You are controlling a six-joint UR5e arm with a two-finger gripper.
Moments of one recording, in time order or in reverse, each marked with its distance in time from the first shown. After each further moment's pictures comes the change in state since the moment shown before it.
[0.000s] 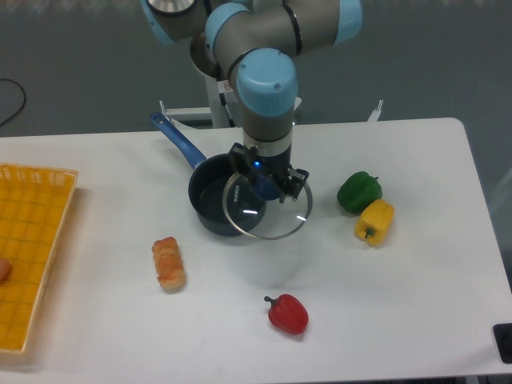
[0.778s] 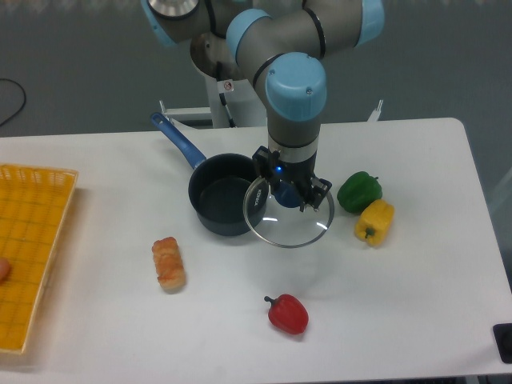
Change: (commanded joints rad) arm 0.020 -0.015 0.017 0.000 0.003 0.066
